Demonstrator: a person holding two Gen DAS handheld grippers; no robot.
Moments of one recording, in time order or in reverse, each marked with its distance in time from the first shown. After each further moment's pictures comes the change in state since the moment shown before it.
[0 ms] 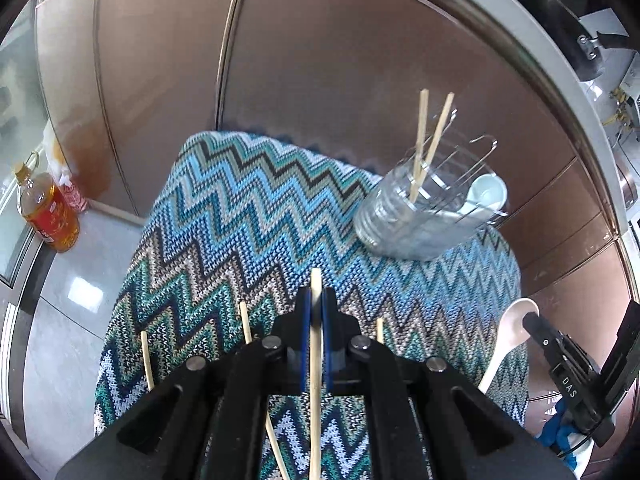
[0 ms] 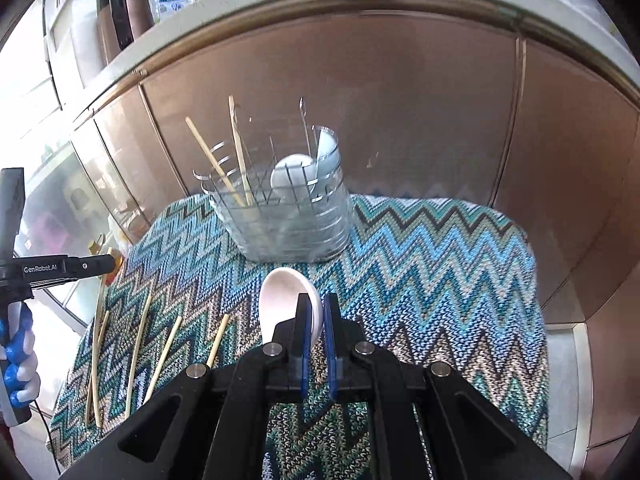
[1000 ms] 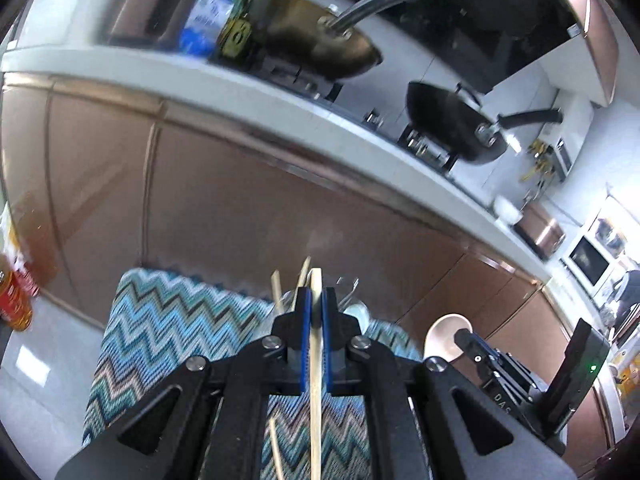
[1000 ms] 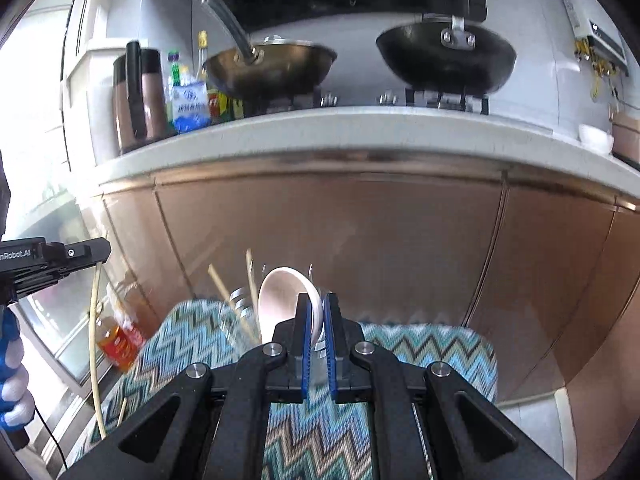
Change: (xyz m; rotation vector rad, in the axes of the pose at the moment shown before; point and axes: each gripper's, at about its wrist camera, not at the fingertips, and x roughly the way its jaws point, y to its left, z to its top) left arm -0.103 -0.068 0.077 0.061 -0.335 -0.258; right arm -0.066 0.023 0.088 -0.040 -0.299 -0.054
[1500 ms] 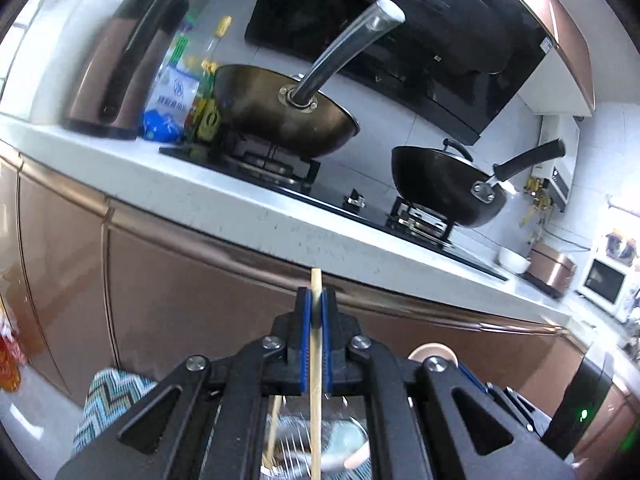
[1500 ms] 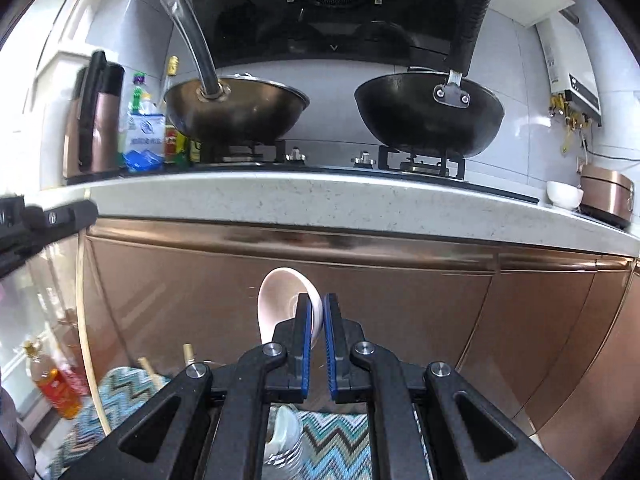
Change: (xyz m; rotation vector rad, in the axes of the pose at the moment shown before) left arm 0.065 -0.038 0.041 0.103 -0.321 0.039; right arm 0.070 0.006 0.032 -0.056 -0.189 -0.210
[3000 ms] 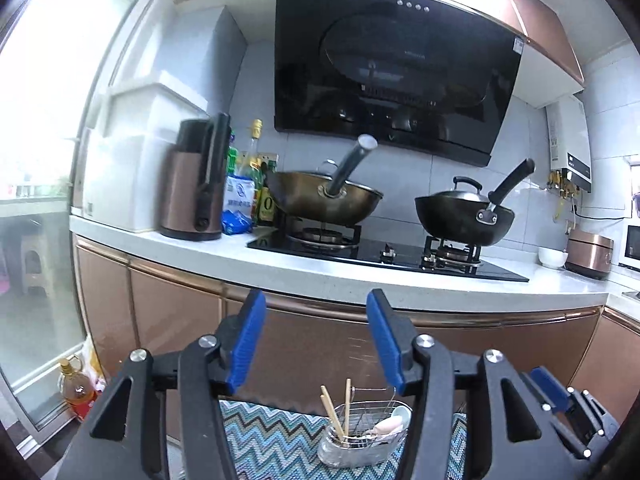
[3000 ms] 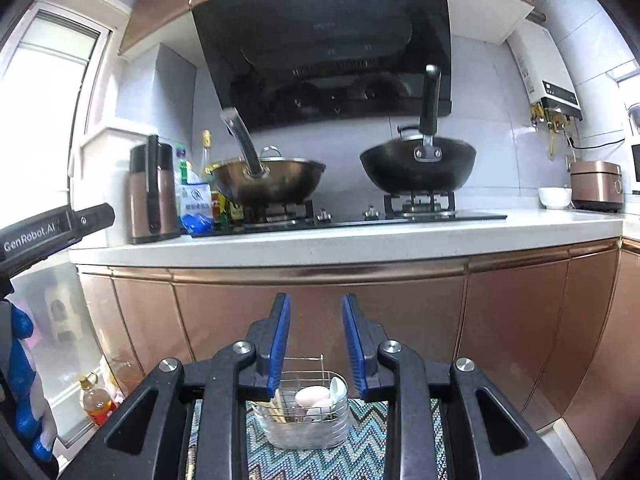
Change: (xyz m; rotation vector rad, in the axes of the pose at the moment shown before) left arm -0.187 -0.031 0.015 0.185 -0.180 0.231; right arm -0.175 0.002 -0.004 0.111 -0.165 0.118
